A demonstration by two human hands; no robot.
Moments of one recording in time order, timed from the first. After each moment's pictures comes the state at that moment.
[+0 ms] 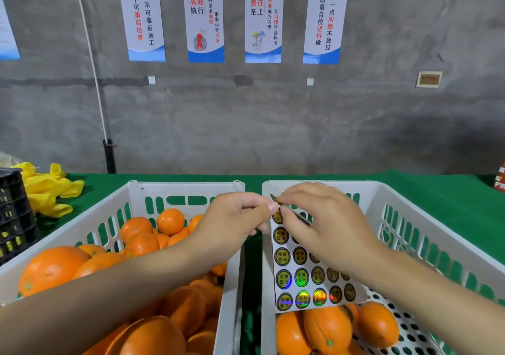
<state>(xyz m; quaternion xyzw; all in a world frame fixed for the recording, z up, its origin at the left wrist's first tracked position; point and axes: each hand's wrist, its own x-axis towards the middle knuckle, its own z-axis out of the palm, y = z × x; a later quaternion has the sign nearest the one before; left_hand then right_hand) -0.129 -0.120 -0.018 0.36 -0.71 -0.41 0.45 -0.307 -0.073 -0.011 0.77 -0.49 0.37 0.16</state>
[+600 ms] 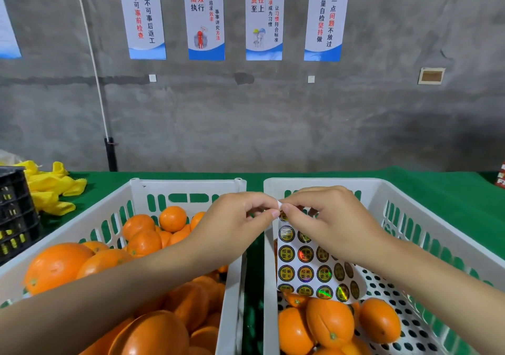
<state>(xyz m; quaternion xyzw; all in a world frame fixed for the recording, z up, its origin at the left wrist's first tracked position) -0.120 -0.111 -0.017 0.35 -0.83 -0.20 0.38 -0.312 -0.071 -0.004 0.80 -0.48 0.37 0.02</state>
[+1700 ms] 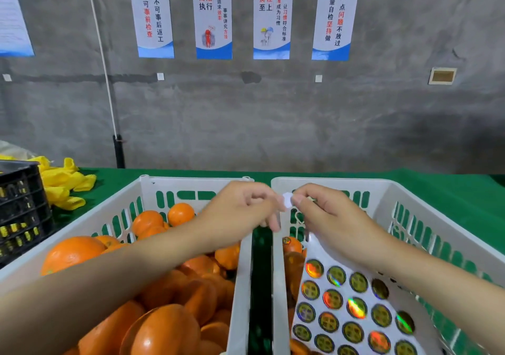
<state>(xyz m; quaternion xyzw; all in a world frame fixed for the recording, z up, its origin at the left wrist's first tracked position) -0.111 -0.118 -0.004 0.31 -0.80 -0.35 0.38 -0.312 -0.089 -0.020 0.75 -0.47 0.42 -0.18</state>
